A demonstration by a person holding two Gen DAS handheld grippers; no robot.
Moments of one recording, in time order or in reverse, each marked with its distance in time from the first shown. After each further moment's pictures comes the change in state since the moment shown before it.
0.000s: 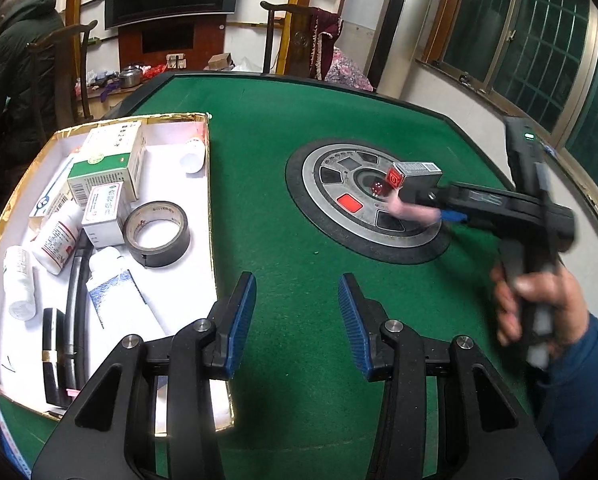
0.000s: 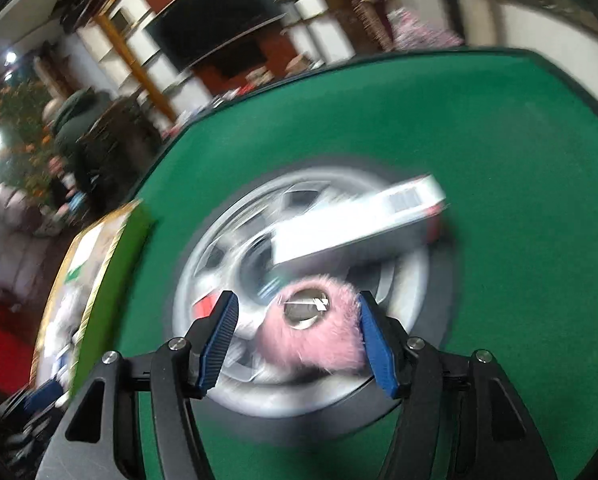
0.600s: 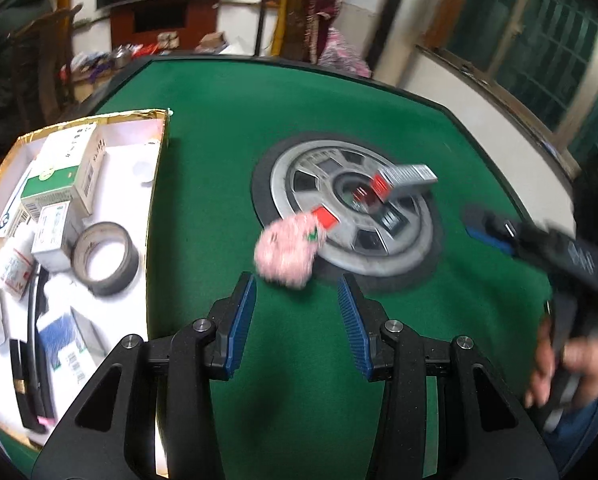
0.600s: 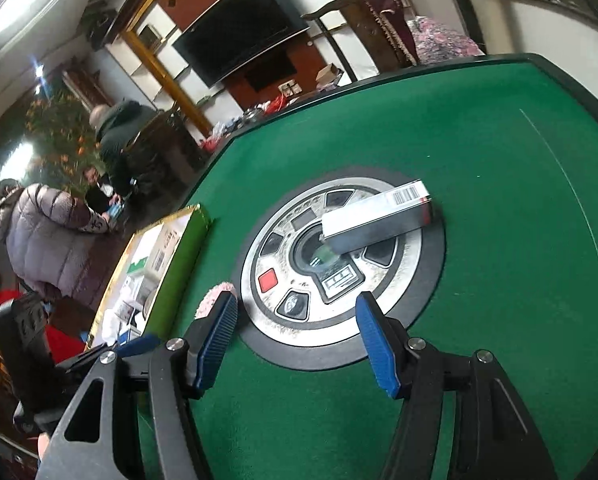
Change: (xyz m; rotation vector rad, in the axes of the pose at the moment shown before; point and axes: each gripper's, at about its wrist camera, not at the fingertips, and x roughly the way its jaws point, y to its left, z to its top) left arm 0.039 -0.025 0.042 -0.039 0.099 -0.021; right arm -0.081 0.001 -0.026 0.005 -0.112 0.008
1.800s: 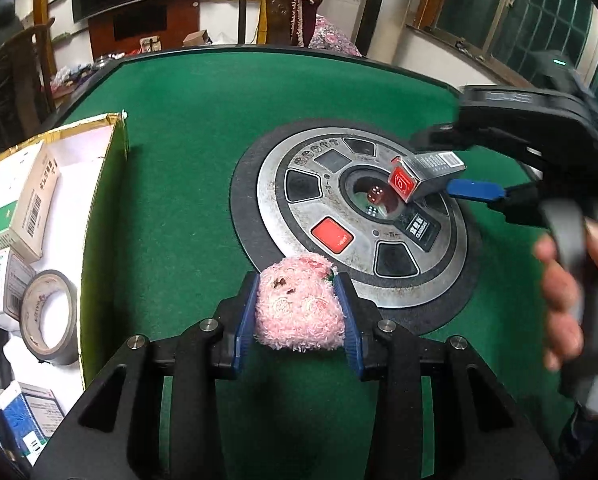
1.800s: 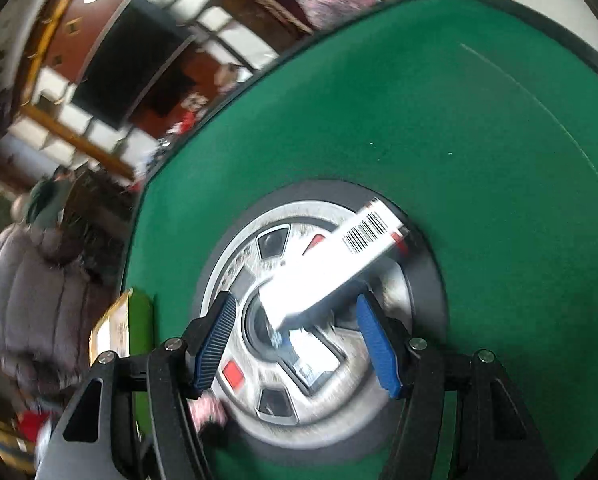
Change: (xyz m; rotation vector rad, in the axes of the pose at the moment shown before) left arm 0.060 -0.003 0.015 0.098 0.017 0.007; right arm 0.090 -0.027 0.075 0.401 0.067 -0.297
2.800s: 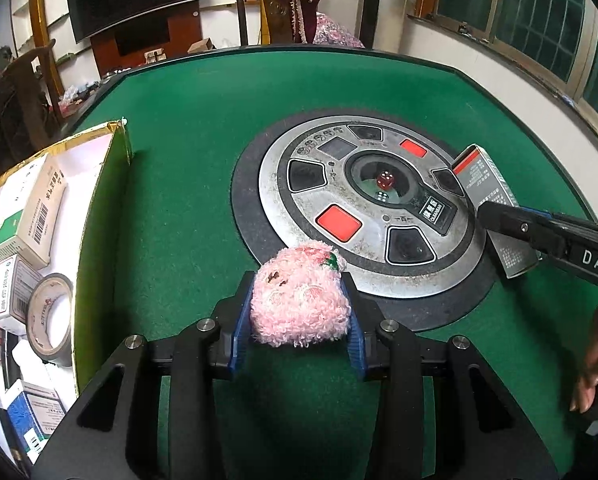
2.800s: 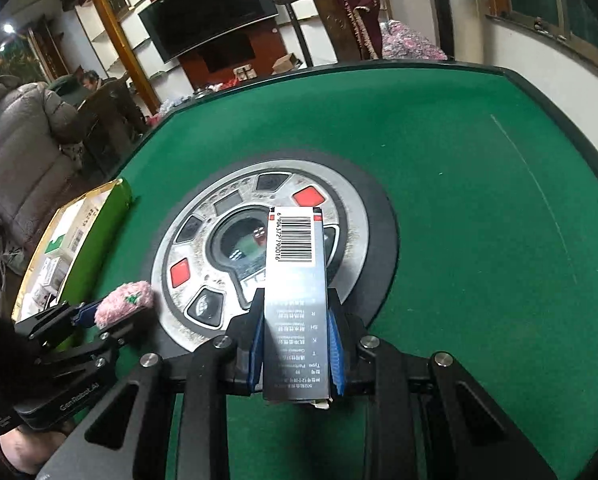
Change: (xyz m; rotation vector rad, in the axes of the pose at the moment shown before) left arm 0.012 -0.013 -0.008 0.073 -0.012 0.094; right arm -0.032 -0.018 -0.070 -0.488 -0.082 0.029
